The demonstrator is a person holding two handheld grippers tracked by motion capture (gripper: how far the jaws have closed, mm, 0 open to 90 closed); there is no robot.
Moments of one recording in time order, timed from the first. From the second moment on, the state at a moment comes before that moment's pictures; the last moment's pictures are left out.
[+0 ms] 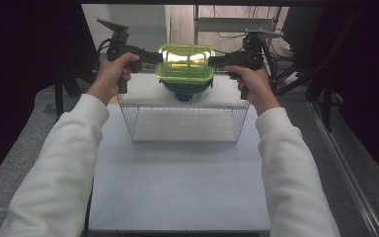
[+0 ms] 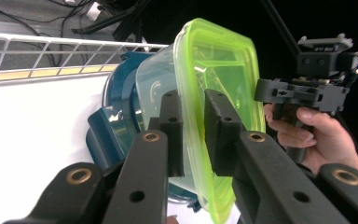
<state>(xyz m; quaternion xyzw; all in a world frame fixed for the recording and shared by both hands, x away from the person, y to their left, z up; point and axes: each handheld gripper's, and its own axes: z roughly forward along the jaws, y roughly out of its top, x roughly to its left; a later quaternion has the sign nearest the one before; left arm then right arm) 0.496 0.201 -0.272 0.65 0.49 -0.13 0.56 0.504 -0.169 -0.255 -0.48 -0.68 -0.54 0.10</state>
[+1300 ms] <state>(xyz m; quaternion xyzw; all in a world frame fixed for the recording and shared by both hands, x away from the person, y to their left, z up) 0.425 0.216 -0.265 0.67 0.45 0.00 0.59 0.444 -0.203 -0.244 -0.39 -0.70 -0.59 -0.05</state>
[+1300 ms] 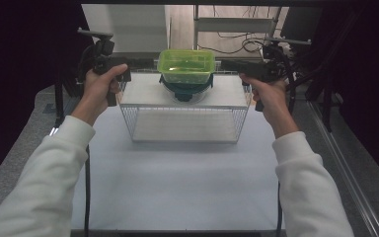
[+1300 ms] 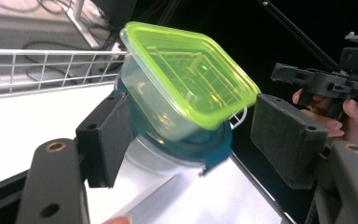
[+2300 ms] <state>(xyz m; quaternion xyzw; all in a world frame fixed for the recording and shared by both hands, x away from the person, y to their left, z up) 0.265 0.184 -0.454 0.78 0.41 0.01 0.48 0.292 -0.230 -0.396 -0.33 -0.78 -0.53 -0.07</state>
